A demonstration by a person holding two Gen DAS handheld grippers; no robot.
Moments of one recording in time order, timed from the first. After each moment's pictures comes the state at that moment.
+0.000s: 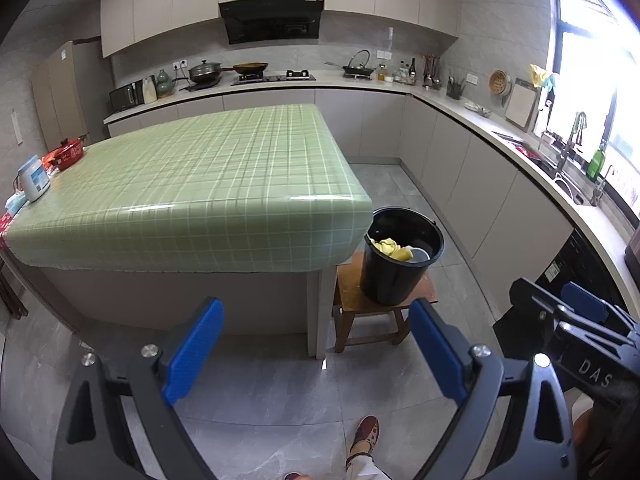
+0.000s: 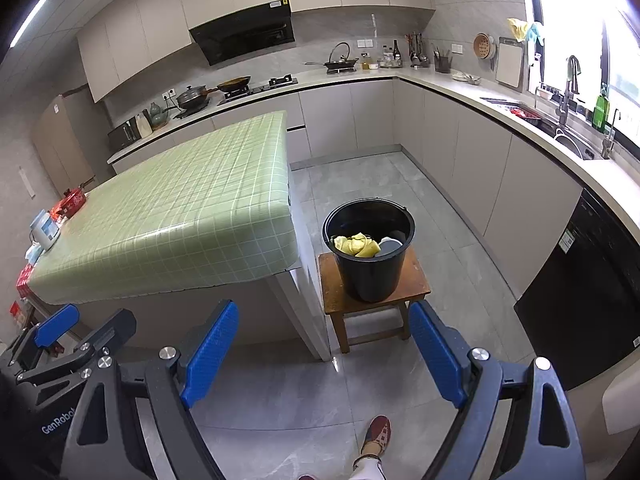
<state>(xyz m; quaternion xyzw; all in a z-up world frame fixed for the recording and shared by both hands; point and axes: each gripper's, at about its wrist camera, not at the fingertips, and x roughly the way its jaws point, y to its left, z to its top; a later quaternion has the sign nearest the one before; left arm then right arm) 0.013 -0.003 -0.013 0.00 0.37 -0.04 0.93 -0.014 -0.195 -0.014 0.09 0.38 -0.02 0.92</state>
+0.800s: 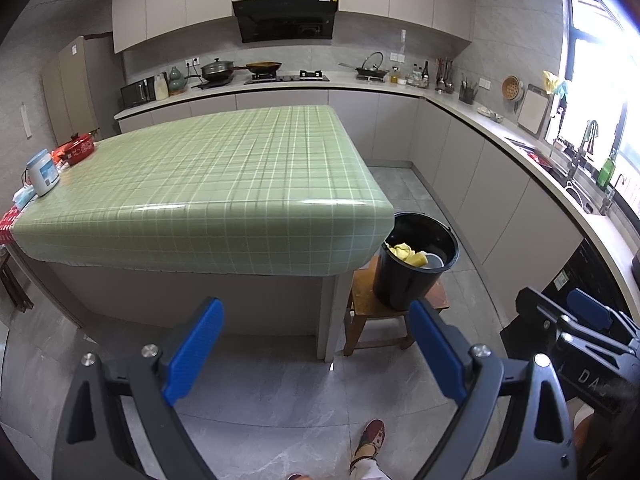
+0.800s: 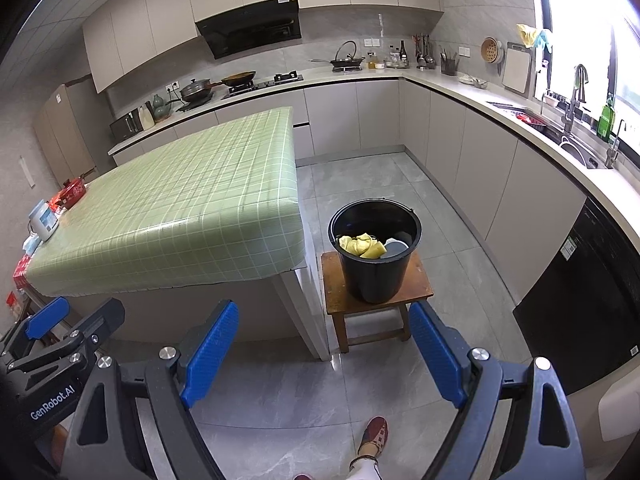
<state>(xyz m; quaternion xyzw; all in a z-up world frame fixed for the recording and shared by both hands) 0.016 0.014 -0.009 -0.01 0.37 -0.02 0.93 -0.005 -0.179 -0.018 0.07 0.38 -0.02 0.92</state>
